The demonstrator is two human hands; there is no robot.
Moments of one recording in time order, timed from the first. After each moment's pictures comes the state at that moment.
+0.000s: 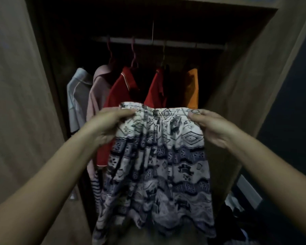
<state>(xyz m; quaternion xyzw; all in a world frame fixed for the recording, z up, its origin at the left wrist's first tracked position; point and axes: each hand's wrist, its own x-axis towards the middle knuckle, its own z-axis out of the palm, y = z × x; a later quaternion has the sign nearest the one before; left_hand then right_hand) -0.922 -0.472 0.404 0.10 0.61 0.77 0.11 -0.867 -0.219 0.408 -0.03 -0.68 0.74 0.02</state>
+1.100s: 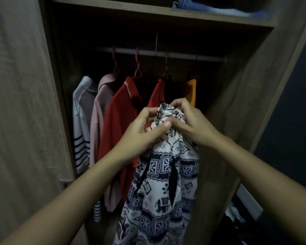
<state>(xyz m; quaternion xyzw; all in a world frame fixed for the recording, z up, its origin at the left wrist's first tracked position) -0.876 -0.436 0.395 0.34 0.65 0.68 -0.03 -0.869 -0.258 0.429 0.21 -0.91 0.24 0.26</state>
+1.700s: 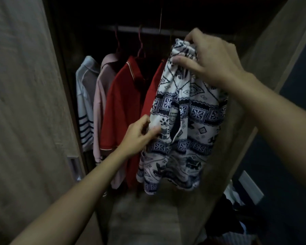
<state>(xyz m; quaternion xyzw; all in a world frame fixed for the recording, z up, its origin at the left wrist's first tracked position) -0.910 -0.436 0.310 0.31 0.78 0.51 -0.15 -0.863 -0.246 0.506 0.17 -0.88 -0.01 0.43</state>
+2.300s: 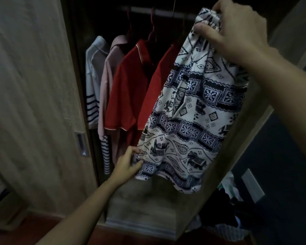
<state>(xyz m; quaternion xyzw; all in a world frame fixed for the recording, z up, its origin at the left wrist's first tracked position) -0.855 -0.458 0.163 0.19 0.85 0.47 -0.12 -0.866 -0.218 0.519 0.12 -0.88 -0.01 0.46</state>
